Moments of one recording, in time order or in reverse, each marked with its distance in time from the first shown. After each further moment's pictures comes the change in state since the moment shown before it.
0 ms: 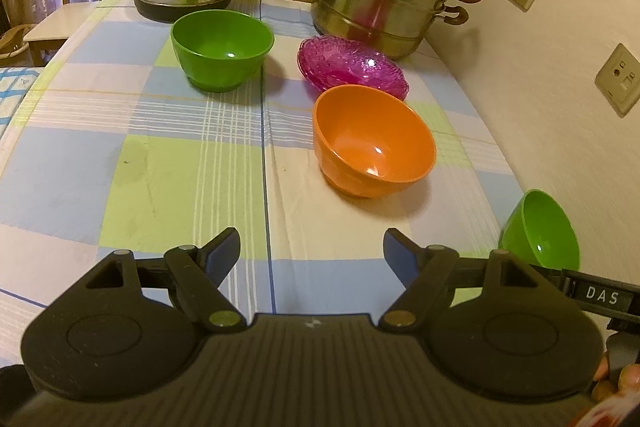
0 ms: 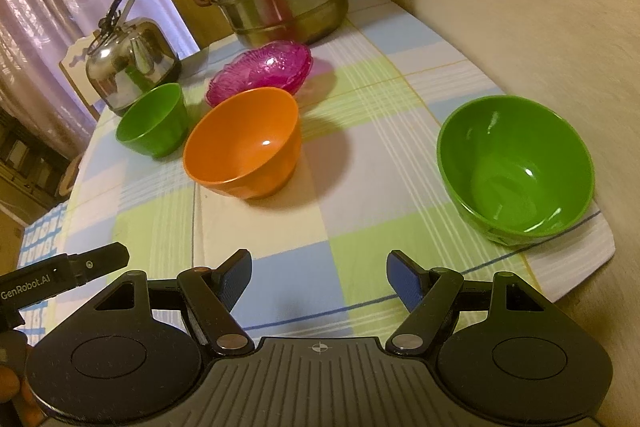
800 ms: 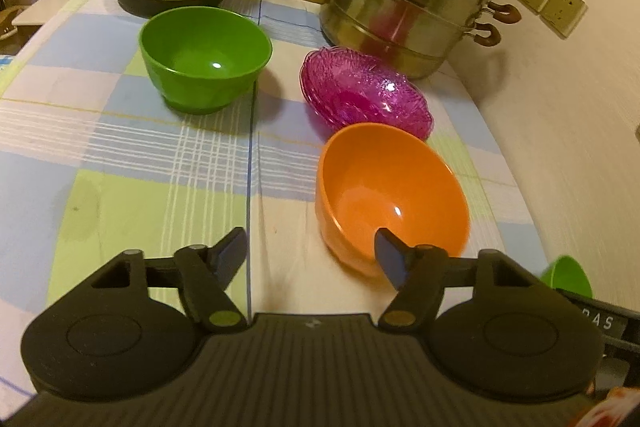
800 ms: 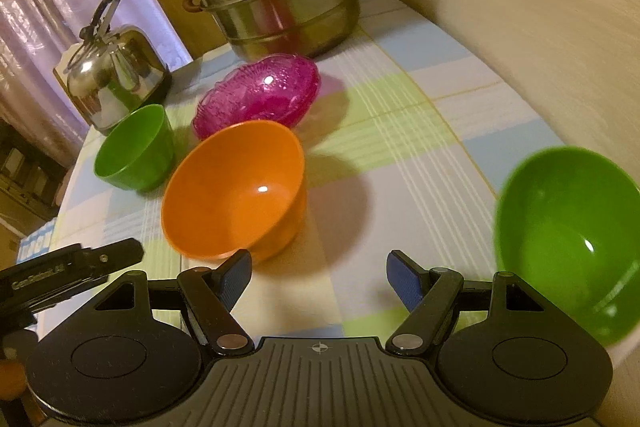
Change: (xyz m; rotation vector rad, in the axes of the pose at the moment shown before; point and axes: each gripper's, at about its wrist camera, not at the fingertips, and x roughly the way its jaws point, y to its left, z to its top) left arm 0.090 0.011 0.058 -0.069 0.006 -0.027; right arm 0.077 0.007 0.058 -0.008 -0.005 0.017
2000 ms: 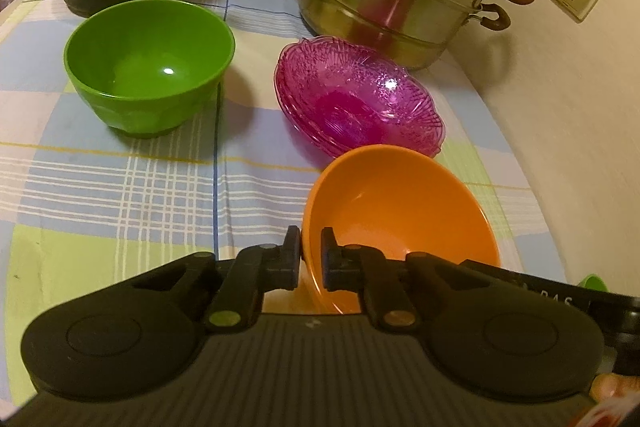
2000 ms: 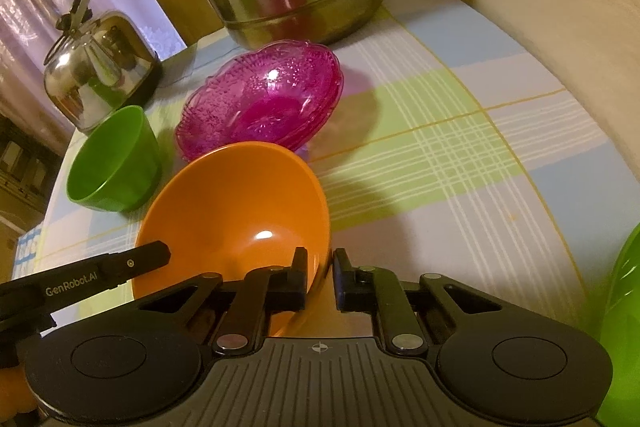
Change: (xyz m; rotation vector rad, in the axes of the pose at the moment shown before) left arm 0.071 -0.003 0.033 0.061 0.047 -0.034; right arm 0.079 0.009 0.040 0.004 0.057 0.004
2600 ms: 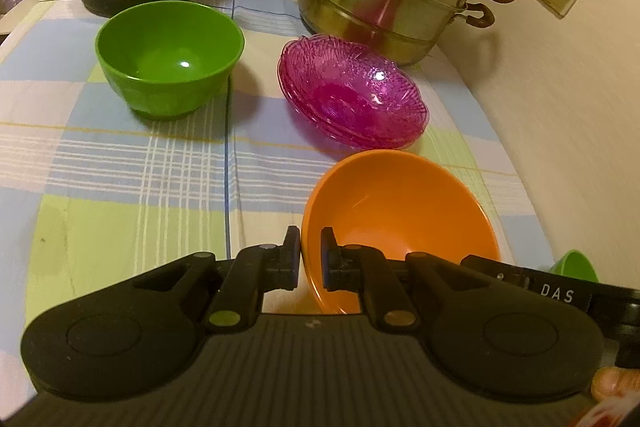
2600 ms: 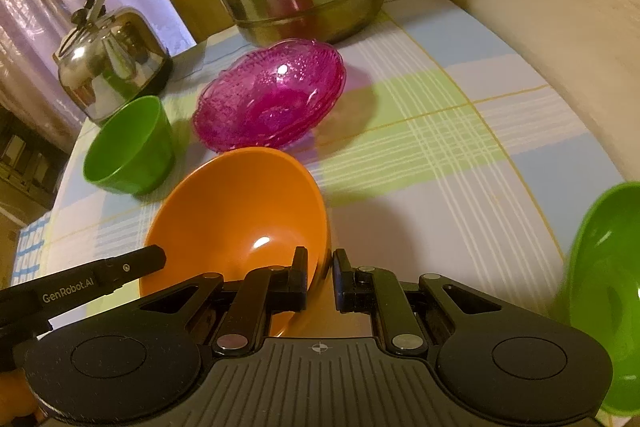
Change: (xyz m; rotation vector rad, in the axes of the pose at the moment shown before) left arm -0.041 -0.002 -0.023 -0.004 -0.007 0.000; right arm -0.035 0.006 -0.022 -0.015 -0.004 0.003
